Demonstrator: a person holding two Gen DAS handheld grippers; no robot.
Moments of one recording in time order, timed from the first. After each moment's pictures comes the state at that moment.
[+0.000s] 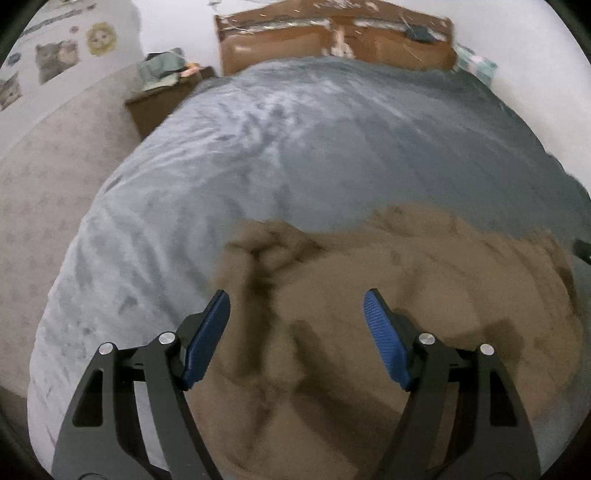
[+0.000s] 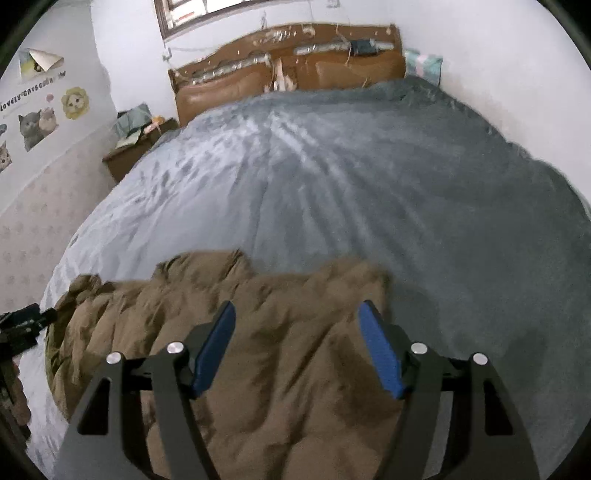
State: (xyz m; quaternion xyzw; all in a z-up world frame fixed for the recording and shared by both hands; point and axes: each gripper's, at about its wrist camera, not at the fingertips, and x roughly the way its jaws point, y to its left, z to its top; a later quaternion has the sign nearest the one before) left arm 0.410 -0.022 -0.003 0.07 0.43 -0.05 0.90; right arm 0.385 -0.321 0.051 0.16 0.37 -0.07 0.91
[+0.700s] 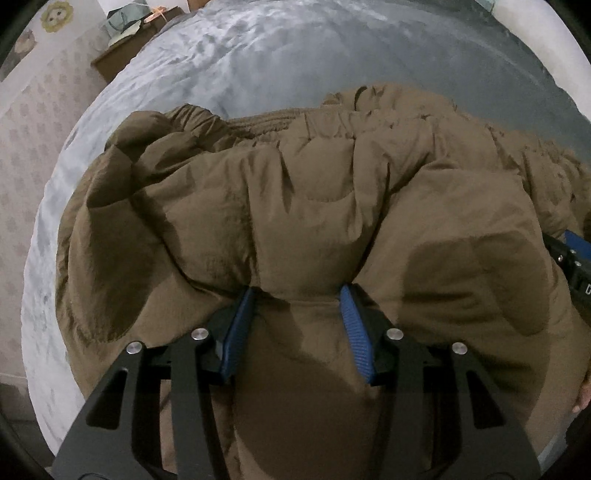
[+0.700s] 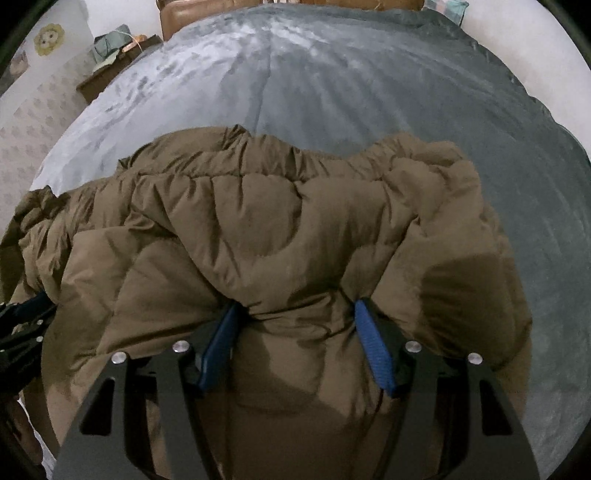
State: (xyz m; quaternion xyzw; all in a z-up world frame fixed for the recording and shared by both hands) left arm 0.449 -0.088 -0.101 0.11 0.55 -0.05 0.83; right arm 0.438 -0.270 -0.043 0.13 0.52 -0.08 0.84
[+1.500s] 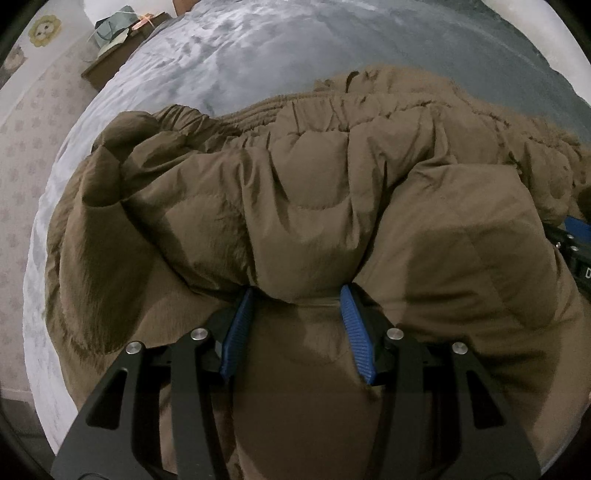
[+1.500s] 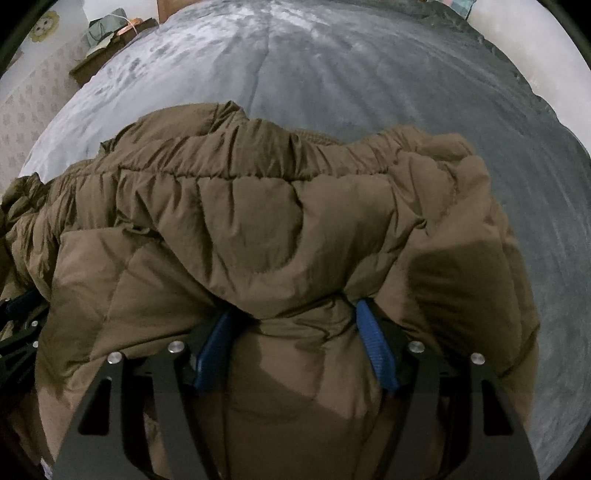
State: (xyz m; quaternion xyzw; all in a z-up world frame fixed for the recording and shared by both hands) left arm 0.461 -0.116 -0.105 0.14 0.55 -0.06 0.82; right arm 0.461 -0.267 -0.059 0.12 0.54 -0.08 0.83
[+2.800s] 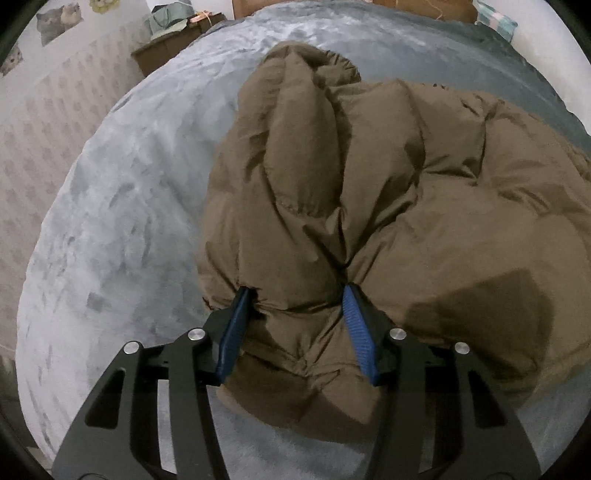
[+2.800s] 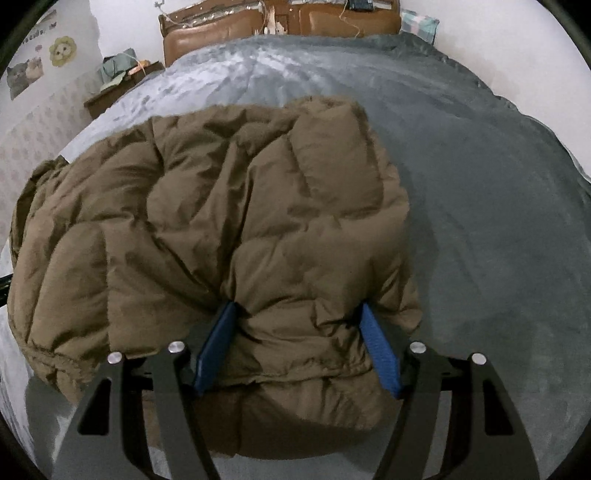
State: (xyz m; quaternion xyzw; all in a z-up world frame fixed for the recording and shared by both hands) left arm 0.390 0.007 -0.104 0.08 0.51 -0.02 0.86; right arm 0.320 -0.300 -0.075 0.12 0.46 -0.10 0.88
